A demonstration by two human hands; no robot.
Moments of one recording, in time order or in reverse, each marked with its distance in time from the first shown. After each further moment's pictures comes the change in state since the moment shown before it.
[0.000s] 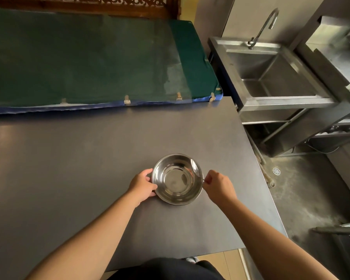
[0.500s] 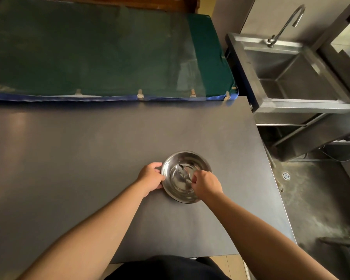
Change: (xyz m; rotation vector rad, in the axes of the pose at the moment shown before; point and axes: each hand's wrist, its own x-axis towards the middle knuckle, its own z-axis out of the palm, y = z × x) left_hand 0.009 0.014 -0.007 -0.050 0.009 -0.039; right_hand 0.011 -0.055 0.039 -0.149 -0.153 -0.148
